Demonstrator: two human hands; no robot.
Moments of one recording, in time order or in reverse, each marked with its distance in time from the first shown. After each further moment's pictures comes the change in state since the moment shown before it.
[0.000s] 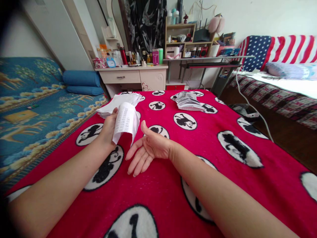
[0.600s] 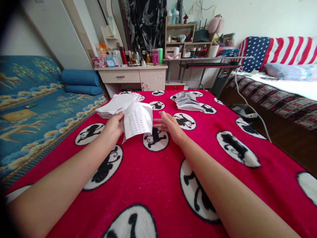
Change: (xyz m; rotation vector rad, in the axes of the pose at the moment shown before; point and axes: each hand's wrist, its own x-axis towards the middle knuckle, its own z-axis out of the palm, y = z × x) left_hand 0.034 -0.016 -0.011 0.224 0.153 0.053; right_hand -0.028 0.003 -0.047 -0.219 0.968 -0.701
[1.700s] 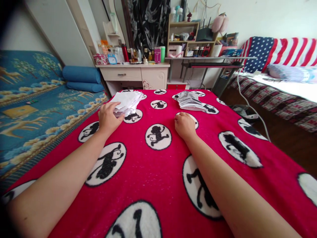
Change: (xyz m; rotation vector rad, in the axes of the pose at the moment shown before) left_hand 0.015 0.031 -0.047 1.353 -0.038 1.001; right_hand 0.017 0.014 -0.051 -1.614 0.340 -0.307
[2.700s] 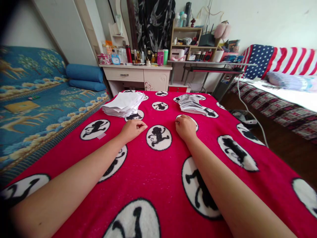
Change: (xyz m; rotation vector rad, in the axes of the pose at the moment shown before) left_hand -0.035 0.054 0.031 -0.353 -0.444 0.093; right_hand 0.000 0.003 0.000 0.028 0.047 0.000
